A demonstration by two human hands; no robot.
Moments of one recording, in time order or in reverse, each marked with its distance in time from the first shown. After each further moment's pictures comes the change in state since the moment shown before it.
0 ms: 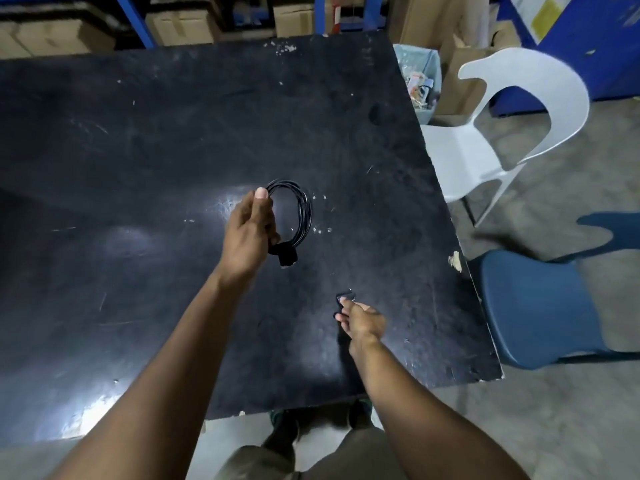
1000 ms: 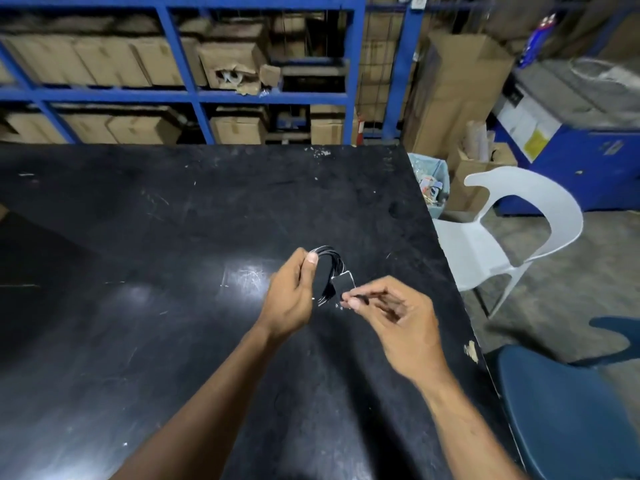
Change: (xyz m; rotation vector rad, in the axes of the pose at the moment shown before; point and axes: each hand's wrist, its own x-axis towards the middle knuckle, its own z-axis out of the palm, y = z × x) left_hand -0.007 0.043 -0.007 0.464 0.032 0.328; right_hand -0.189 -0.163 0.005 -0.295 -0.623 -1.147
